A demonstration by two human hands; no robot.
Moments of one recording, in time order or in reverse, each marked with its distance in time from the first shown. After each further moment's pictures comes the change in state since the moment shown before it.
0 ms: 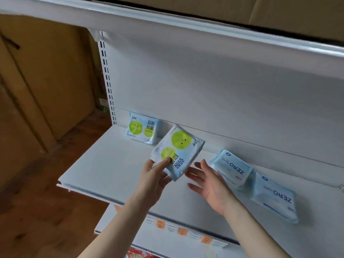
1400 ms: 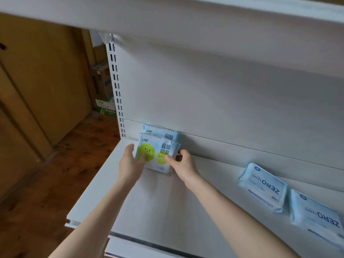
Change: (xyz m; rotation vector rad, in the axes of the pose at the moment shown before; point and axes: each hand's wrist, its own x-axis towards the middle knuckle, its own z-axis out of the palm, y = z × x) left_hand 0.120 0.079 -0.103 1.060 0.383 0.266; right_hand 0.154 0.027 0.114 -0.739 0.281 -0.182
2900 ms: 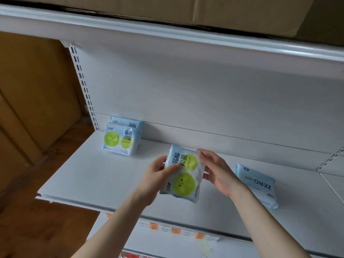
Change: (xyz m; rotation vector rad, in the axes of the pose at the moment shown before) left_hand -0.173 0.081 0.082 -0.635 -0.609 -0.063; right_hand -0.105 0.050 -0.206 0.495 -0.247 0.051
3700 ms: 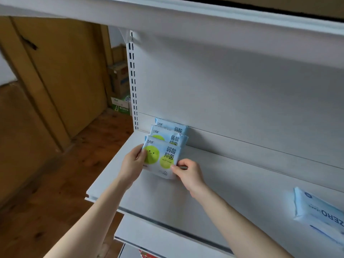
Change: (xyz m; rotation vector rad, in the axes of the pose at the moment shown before) left_hand 0.037 0.017 -0.195 0.415 0.456 0.203; right_hand 0.100 0.058 0.183 -0.419 0.163 -0.066
